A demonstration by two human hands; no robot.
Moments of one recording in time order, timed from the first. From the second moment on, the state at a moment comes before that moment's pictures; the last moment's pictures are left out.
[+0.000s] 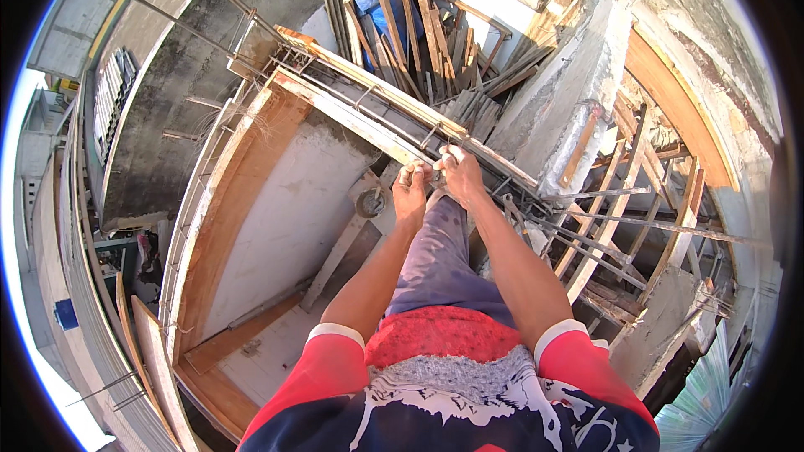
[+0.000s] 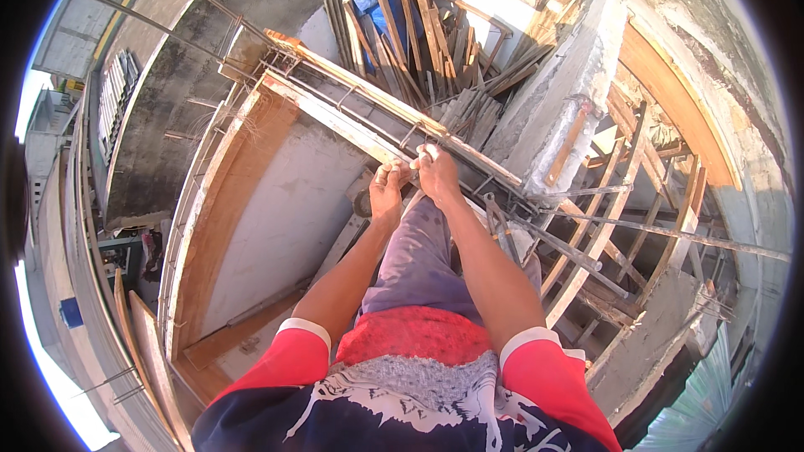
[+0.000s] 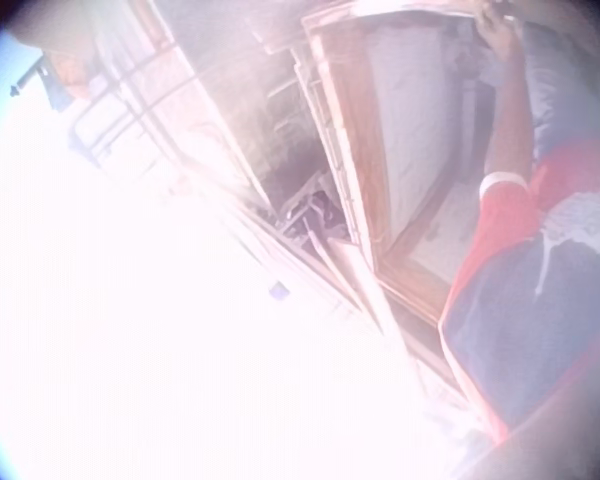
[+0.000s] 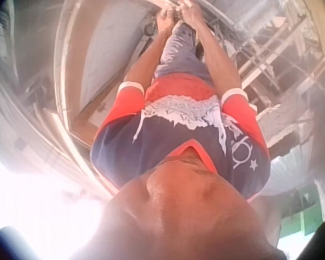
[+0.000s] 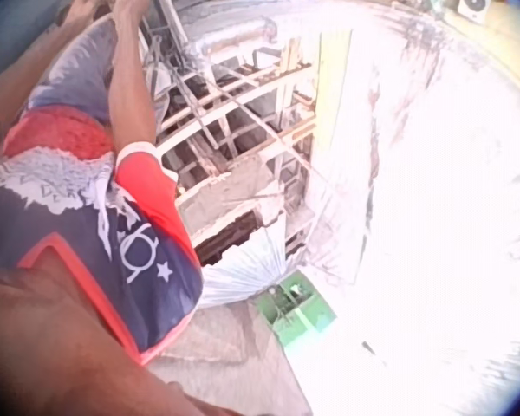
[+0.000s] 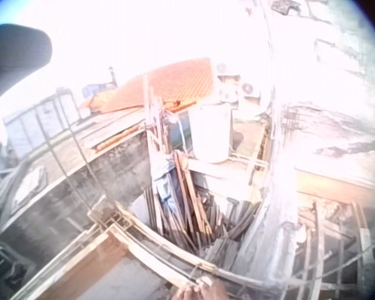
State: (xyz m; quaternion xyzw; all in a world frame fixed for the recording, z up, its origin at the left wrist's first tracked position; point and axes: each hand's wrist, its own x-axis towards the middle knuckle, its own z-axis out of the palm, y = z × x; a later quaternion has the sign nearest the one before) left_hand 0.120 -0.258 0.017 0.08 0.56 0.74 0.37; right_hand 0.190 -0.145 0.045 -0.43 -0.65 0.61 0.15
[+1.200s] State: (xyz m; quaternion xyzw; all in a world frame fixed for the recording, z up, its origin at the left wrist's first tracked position) left_hand 0.144 -0.276 0.021 0.26 0.81 0.42 0.31; right_hand 0.409 -0.251 0.092 -0.44 -0.87 0.17 0.13
